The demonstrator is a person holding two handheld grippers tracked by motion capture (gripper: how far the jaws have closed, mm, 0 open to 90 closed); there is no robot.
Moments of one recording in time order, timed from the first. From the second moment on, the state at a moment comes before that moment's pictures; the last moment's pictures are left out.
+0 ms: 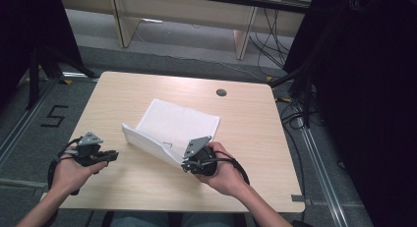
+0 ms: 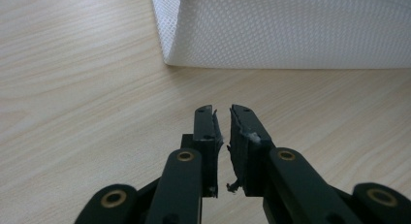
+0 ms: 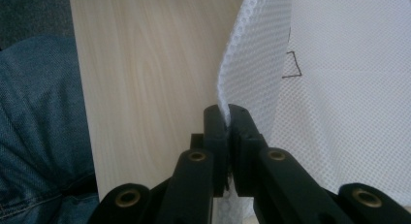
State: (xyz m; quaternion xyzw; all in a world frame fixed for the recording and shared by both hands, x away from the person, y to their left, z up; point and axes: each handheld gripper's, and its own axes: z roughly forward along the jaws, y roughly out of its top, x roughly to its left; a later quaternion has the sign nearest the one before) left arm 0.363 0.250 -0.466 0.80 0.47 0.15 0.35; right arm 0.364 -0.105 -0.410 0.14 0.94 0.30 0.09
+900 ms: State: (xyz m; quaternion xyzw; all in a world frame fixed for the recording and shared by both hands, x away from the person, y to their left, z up) left arm 0.361 0.250 -0.463 0.80 0.46 0.15 0.36; right arm 0.355 -0.111 -0.430 0.12 0.96 0.27 0.07
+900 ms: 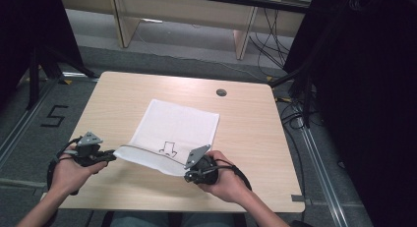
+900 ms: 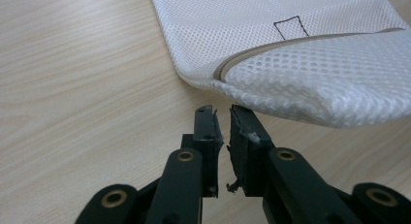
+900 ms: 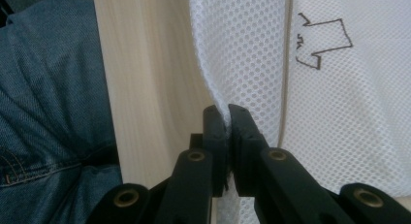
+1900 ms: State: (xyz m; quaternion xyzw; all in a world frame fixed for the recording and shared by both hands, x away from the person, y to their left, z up) left arm 0.359 0.241 -0.467 0.79 0.45 0.16 0.37; right arm 0.351 -0.122 -0.456 0.13 0.97 0.22 0.03
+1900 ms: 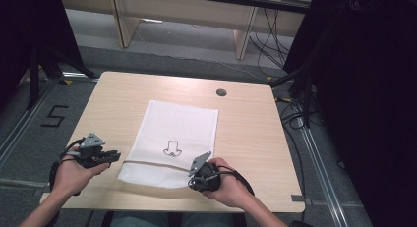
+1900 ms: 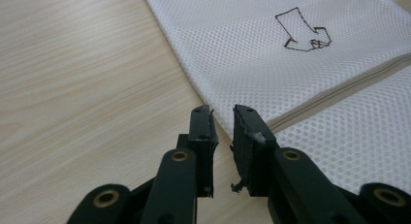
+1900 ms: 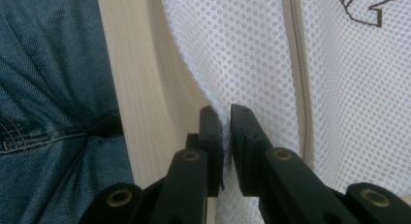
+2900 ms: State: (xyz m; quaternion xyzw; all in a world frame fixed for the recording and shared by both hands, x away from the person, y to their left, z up) left arm 0.355 0.202 -0.487 0.84 0.39 0.11 0.36; right arm 0.344 -0.135 -0.457 0.16 0.95 0.26 -0.01
